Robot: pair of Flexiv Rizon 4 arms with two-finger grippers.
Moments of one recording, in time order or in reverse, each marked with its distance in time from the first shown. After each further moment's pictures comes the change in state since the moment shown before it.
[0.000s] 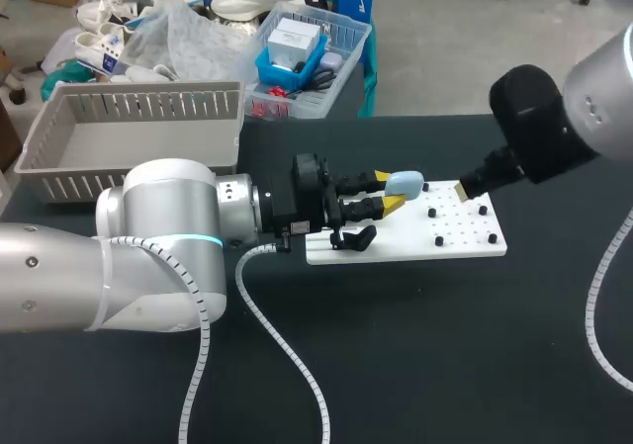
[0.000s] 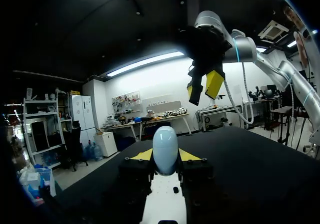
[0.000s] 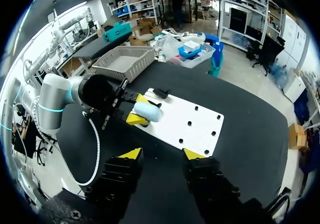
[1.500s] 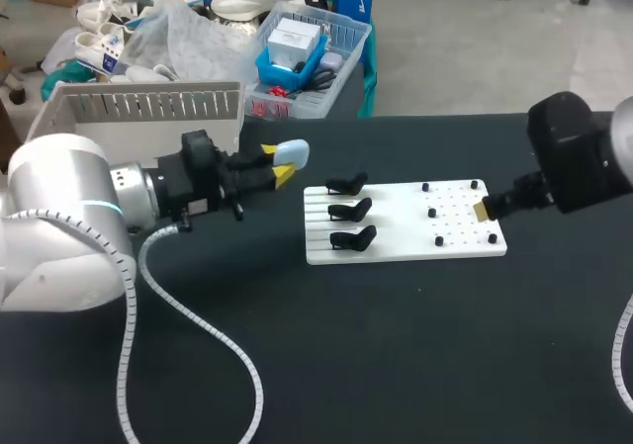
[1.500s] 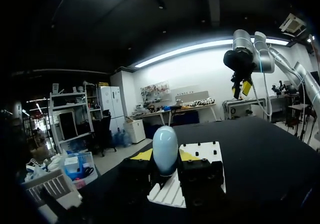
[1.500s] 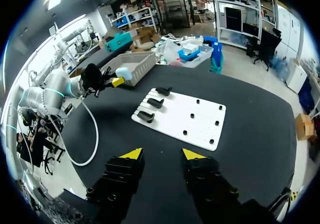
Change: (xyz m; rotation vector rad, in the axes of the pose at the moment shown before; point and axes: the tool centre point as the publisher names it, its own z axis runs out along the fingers) left arm 0.018 0.086 -0.146 -0.248 0.111 -0.014; right arm 0.030 0.001 -0.009 -0.058 -0.066 0.078
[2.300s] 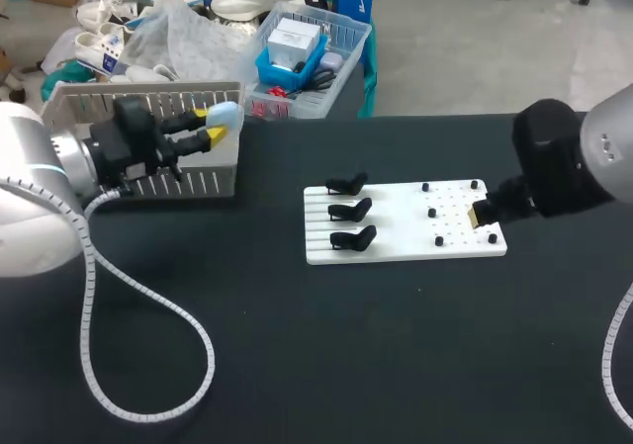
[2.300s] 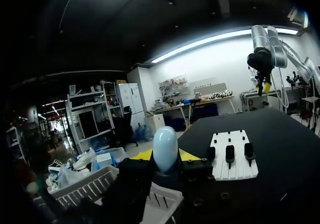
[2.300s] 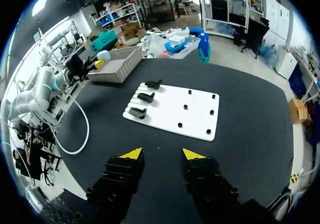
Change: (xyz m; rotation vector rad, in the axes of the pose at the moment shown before) left arm 0.003 0.104 -0.069 -0.169 0.063 0.033; right arm 0.006 0.001 0.010 0.093 0.052 0.106
